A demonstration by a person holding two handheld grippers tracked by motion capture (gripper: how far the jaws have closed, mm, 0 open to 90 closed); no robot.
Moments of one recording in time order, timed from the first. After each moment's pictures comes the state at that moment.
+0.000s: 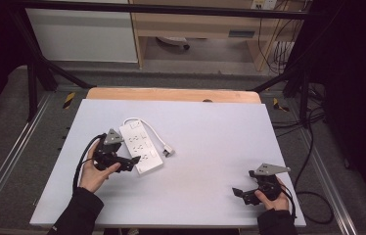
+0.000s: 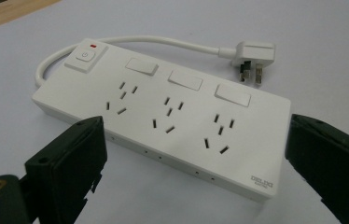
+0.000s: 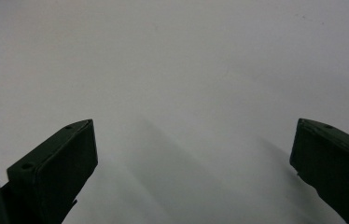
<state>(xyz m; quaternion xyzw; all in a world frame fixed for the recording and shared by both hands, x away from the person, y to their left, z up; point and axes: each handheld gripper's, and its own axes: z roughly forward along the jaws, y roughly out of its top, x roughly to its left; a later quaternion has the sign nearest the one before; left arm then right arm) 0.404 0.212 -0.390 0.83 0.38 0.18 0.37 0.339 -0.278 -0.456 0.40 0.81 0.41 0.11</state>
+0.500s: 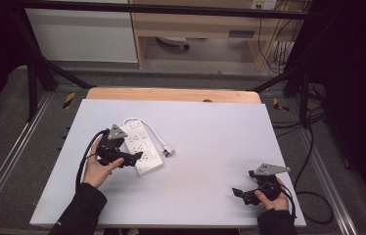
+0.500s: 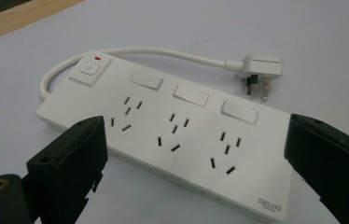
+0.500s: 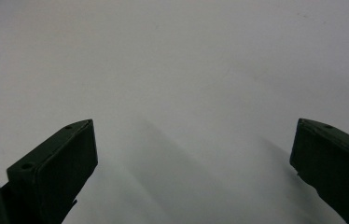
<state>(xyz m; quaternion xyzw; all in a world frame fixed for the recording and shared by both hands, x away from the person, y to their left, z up) 0.416 0.203 -0.385 0.83 0.38 0.19 0.36 0.340 -0.278 -0.456 0.40 0.82 0.41 0.11</state>
